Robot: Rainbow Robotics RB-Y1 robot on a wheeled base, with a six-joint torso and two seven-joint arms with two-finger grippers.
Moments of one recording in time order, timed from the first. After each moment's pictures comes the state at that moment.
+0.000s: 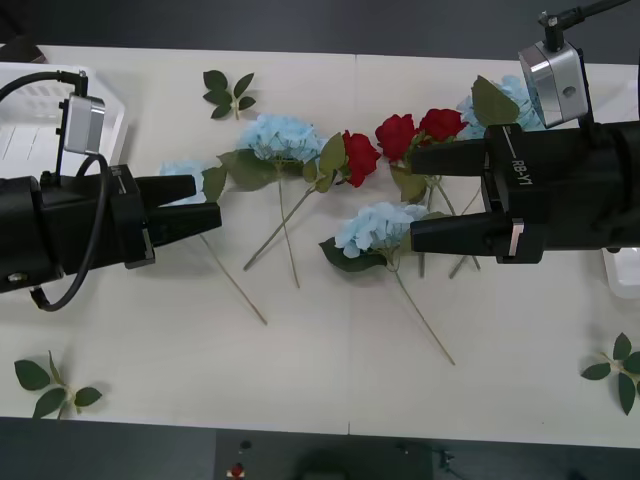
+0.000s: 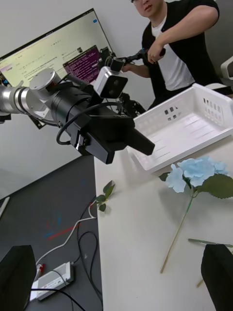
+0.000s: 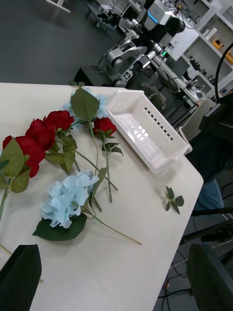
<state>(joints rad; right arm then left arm) -0.26 -0.90 0.05 -2.18 -2.02 1.03 2.21 -0.05 1.26 -0.25 -2.19 2.26 0.45 -2.33</state>
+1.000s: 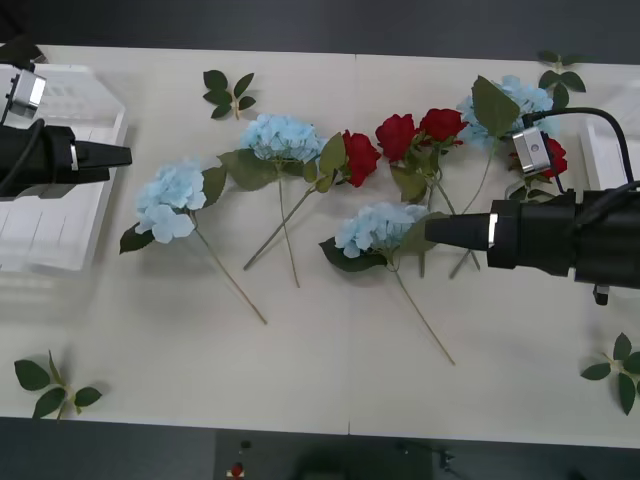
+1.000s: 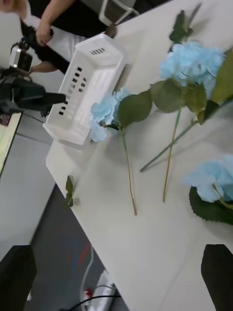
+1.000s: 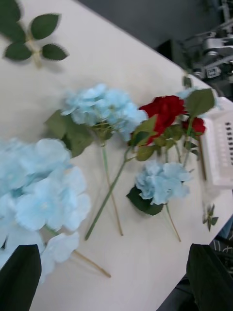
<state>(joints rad) -0.25 -1.26 0.48 -2.00 -2.21 0.55 1.97 -0.38 1.15 -0.24 -1.49 2.02 0.93 -1.79</state>
